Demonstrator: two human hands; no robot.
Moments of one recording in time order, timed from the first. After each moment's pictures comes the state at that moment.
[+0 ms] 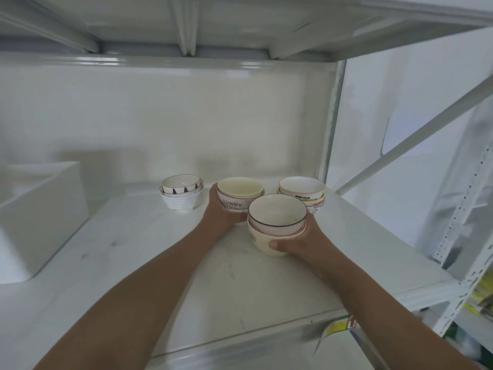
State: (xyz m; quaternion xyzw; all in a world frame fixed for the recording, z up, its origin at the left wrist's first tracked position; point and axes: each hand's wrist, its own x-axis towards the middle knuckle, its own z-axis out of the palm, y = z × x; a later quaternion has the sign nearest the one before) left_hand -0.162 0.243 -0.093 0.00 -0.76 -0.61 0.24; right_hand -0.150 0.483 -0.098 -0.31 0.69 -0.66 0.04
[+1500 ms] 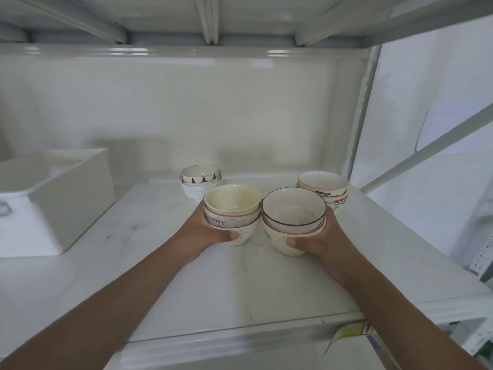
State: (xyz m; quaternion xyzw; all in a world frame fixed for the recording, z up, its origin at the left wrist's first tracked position) left_hand -0.066 0.215 -0.090 -0.09 -0.70 -0.70 0.09; right_hand -0.149 0.486 -0.101 -0.32 0.64 -0.70 0.06
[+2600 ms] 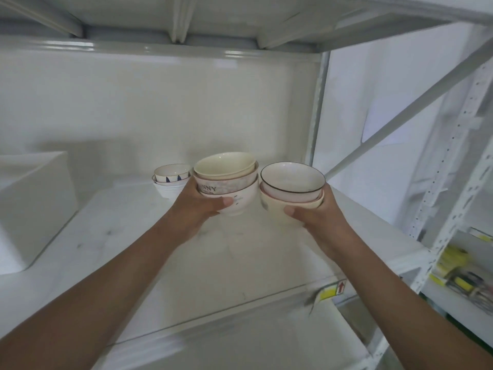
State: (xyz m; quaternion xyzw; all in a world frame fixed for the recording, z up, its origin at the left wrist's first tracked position) left_hand -0.060 0.240 -0.044 -0.16 -0.64 -0.75 0.08; right_hand -0.112 0.504 -0.066 -0.27 0.62 -0.74 -0.02
